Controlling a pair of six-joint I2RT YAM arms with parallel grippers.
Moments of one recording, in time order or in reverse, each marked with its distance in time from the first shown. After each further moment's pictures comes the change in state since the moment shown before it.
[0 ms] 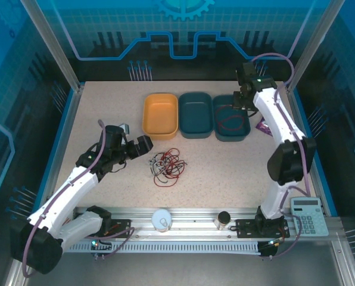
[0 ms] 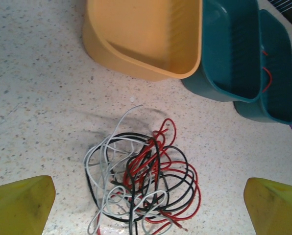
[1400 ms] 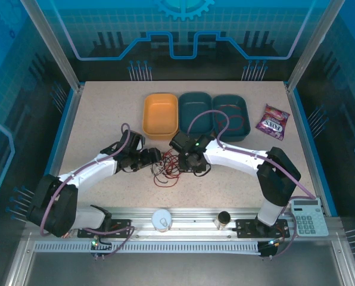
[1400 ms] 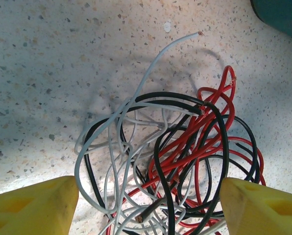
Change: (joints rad) left arm -0.051 0.341 -0.084 0.167 0.106 -0.005; right arm 0.679 -0.085 -0.620 0.306 -0.183 0.594
